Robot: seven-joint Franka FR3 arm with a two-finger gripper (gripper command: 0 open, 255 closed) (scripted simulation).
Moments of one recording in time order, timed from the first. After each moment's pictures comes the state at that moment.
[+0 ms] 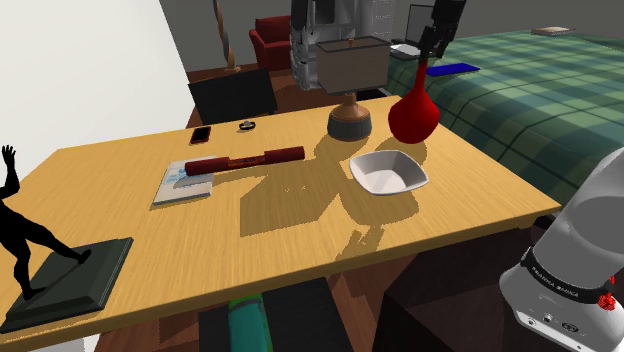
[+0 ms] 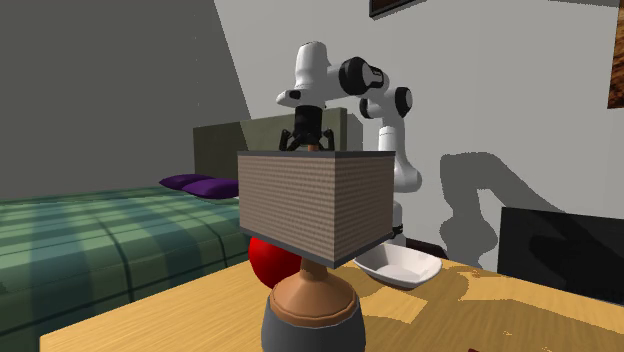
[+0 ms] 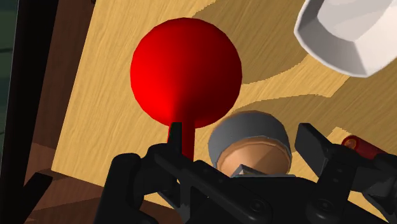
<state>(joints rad) -0.08 -0.17 -0.37 -1.93 -0.02 1.92 -0.42</state>
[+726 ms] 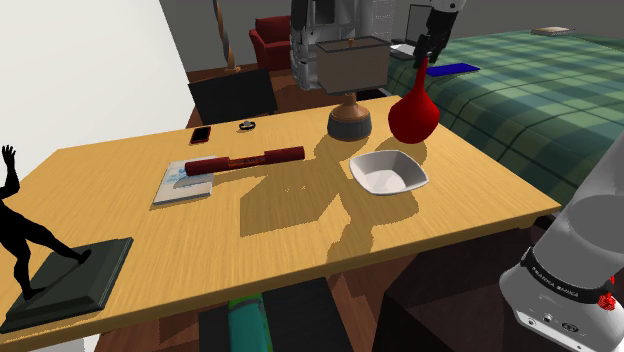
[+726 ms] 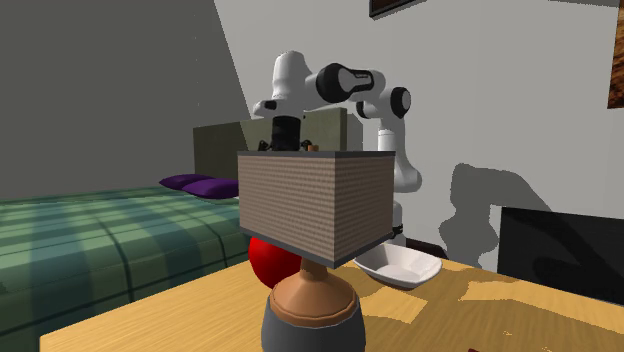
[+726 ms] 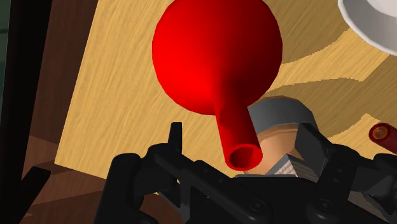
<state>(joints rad) -0.11 0.01 -0.44 -1.81 0.11 1.98 -0.55</state>
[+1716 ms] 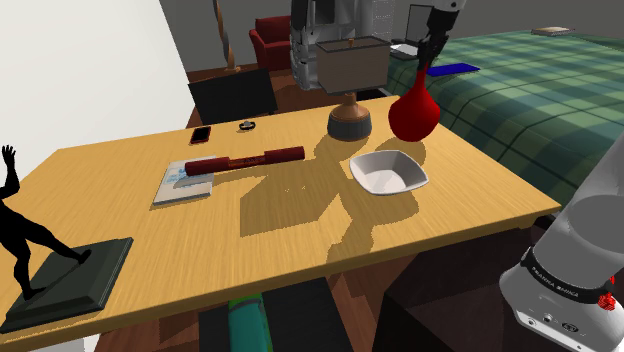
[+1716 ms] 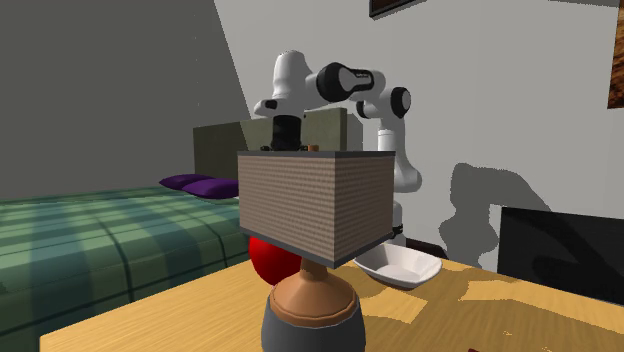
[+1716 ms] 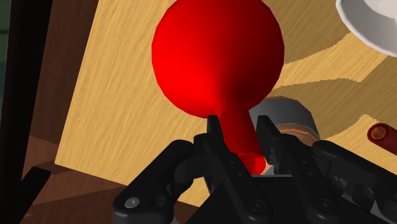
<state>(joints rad) -0.11 0.00 -0.43 -1.81 0.11 1.98 -0.55</state>
